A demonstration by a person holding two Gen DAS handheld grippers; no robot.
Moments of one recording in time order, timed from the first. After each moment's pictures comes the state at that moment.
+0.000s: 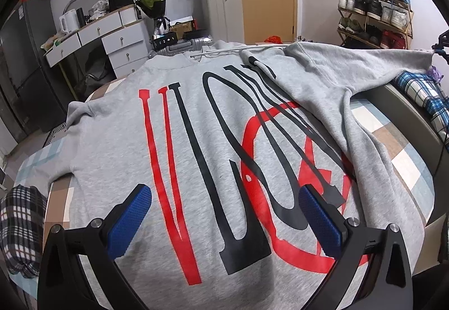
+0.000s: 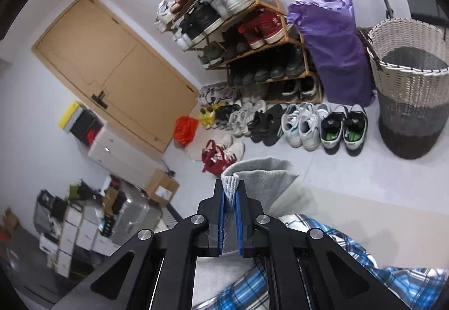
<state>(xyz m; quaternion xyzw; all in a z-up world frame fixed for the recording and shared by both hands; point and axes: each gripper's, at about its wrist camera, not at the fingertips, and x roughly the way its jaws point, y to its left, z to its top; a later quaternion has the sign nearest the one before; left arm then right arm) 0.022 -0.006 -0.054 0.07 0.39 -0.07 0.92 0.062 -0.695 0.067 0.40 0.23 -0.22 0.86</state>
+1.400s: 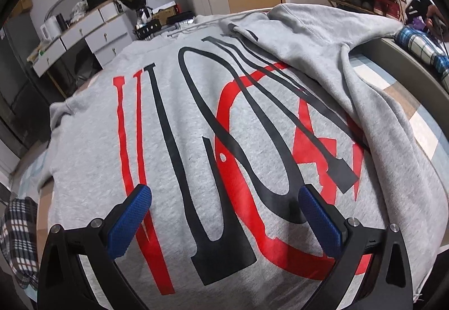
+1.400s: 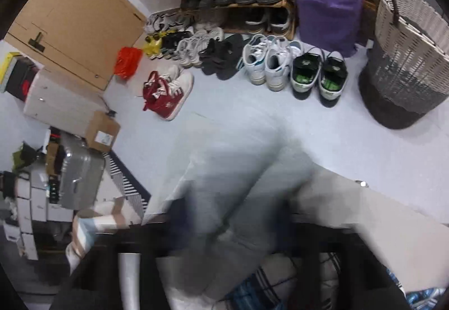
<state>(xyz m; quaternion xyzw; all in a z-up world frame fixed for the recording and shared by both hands) 0.029 -0.027 -0.089 0.12 0.43 -0.08 0.89 0.175 -0.722 -0.039 0.40 0.44 -0.26 0.76</state>
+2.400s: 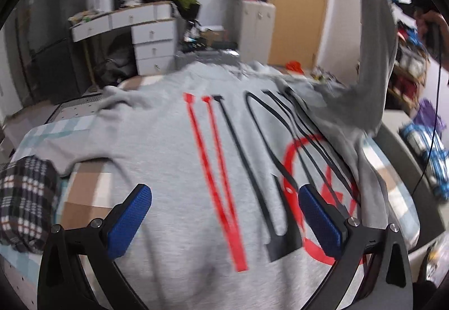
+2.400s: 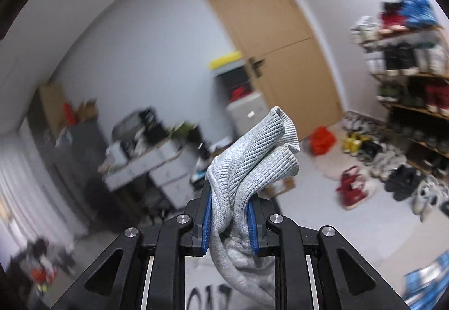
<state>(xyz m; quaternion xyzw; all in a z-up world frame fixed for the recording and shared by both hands) 0.006 0.069 -0.020 -0.03 0.36 -0.03 0.93 0.207 -0.326 0.181 0.18 0.20 0.10 0.96</state>
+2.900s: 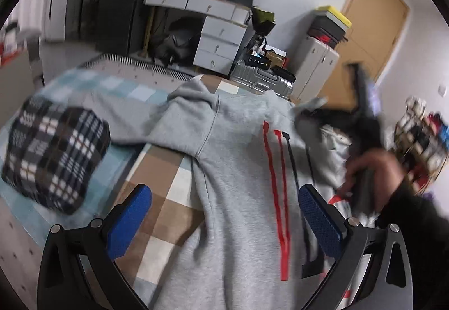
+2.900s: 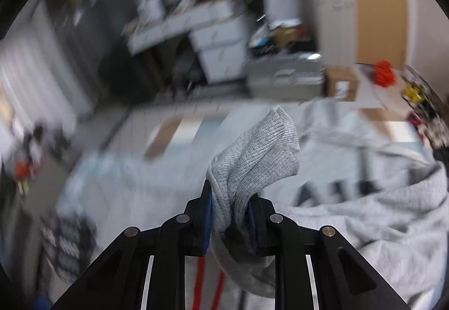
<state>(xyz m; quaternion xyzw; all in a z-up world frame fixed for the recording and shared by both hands) -0.002 0.176 -0.009 -0.21 0.34 0.07 0.91 0.231 -0.009 -0.037 -0.02 0.43 0.20 0.88</state>
